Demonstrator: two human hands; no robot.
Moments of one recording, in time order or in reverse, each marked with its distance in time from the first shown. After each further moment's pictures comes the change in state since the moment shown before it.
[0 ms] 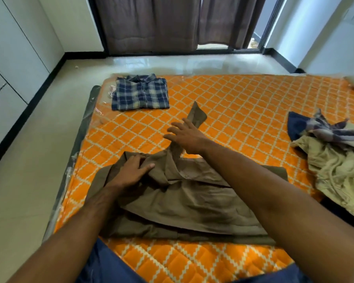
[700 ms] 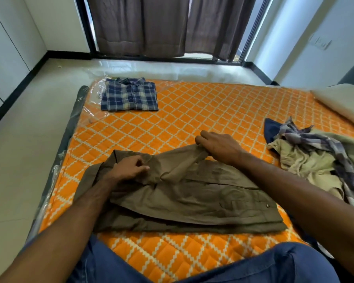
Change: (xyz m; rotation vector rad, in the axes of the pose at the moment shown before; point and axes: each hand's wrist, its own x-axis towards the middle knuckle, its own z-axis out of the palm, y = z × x) left_hand 0.000 0.020 -0.004 0.076 -0.117 0.029; right_hand -0.142 0.028 -0.024 0.082 0.232 0.095
